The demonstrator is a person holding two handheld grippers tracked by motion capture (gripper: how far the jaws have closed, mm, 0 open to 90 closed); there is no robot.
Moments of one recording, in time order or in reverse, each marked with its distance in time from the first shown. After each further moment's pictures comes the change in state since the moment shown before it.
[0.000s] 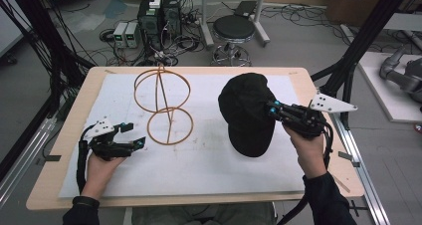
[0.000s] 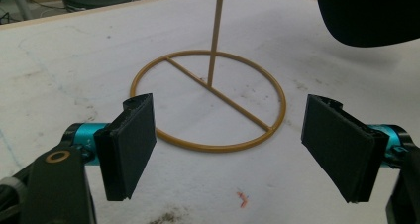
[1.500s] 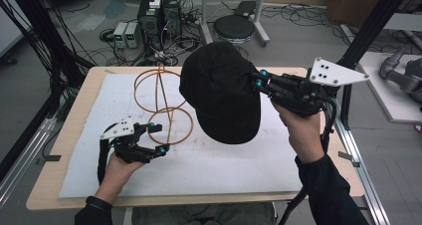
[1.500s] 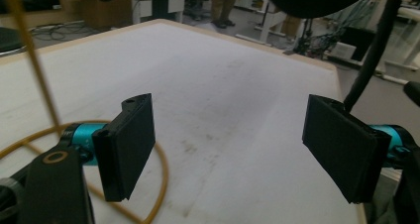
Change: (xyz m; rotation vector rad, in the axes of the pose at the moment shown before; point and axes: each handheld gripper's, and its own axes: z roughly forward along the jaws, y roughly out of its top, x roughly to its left) left arm -0.060 0.038 0.035 -0.107 -0.314 0.043; right arm 0.052 0.103 0.030 -0.117 0.120 -0.136
